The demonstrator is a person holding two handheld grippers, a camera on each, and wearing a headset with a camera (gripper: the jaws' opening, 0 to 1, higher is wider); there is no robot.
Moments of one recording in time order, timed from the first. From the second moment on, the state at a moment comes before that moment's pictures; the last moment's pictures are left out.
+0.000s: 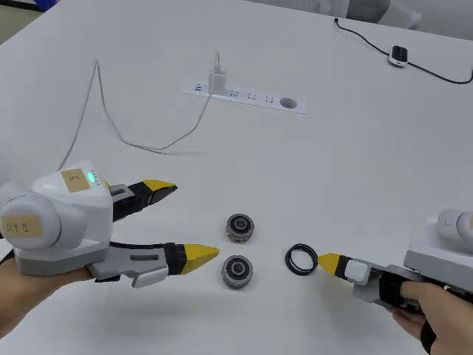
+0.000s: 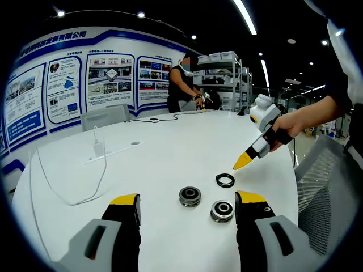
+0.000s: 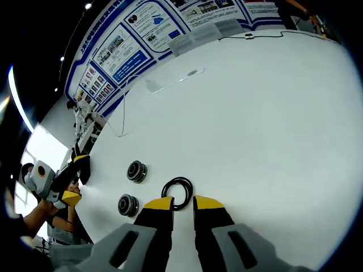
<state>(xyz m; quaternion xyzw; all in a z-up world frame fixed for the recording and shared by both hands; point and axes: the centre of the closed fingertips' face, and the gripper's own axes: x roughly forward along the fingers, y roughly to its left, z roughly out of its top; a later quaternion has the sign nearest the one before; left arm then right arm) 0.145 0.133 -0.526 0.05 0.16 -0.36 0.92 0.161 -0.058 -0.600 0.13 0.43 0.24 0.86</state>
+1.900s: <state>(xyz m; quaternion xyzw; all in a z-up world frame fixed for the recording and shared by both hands) 0.056 0.169 -0.523 0.02 0.15 -0.26 0.95 0.076 -0.060 -0.538 -0.09 0.20 0.41 0.89</state>
